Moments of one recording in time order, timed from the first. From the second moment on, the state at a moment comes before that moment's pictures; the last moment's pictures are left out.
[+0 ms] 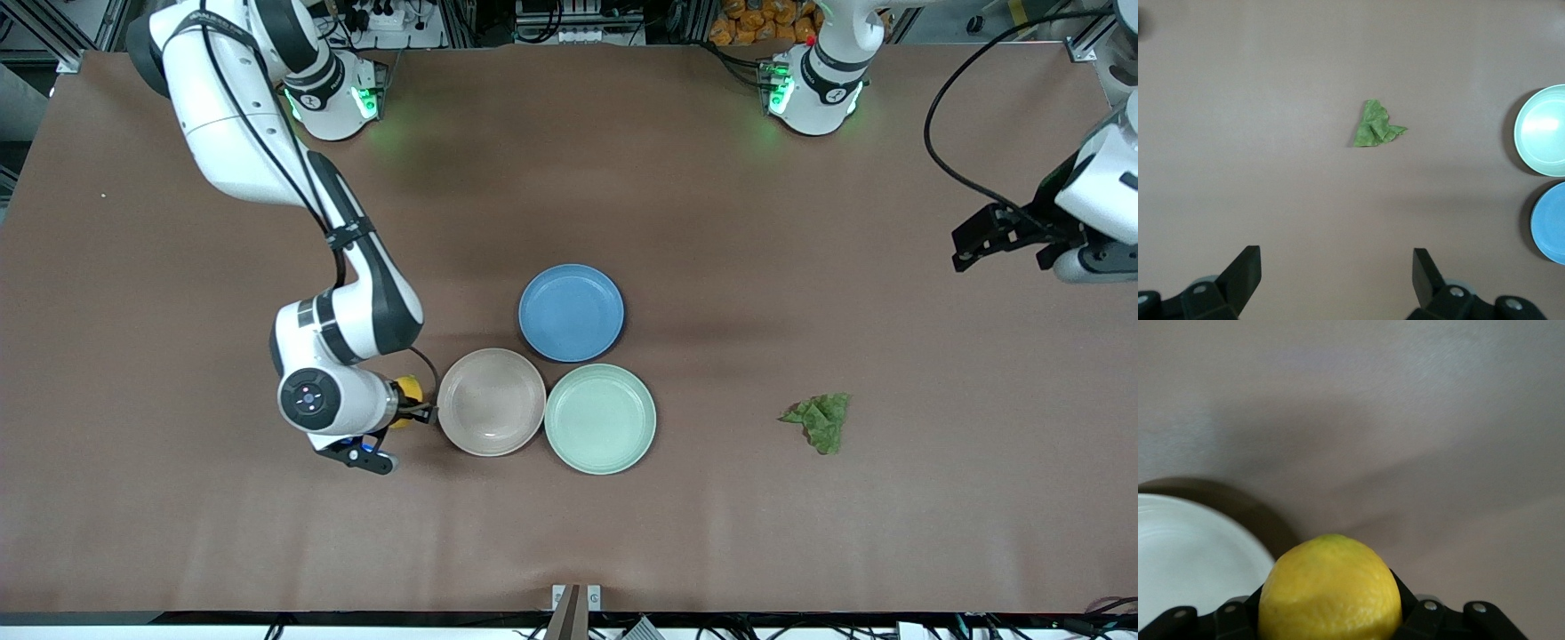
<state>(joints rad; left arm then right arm) 0.00 0.04 -0.11 -1.53 0.04 1.64 -0.12 0.30 0.86 0.01 -1.21 0.05 1.91 0.57</state>
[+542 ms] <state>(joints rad) 0.00 -0.01 -0.14 -1.56 0.04 1.63 -0.17 0.17 0.84 -0.01 -1.22 0.05 1.86 0.31</state>
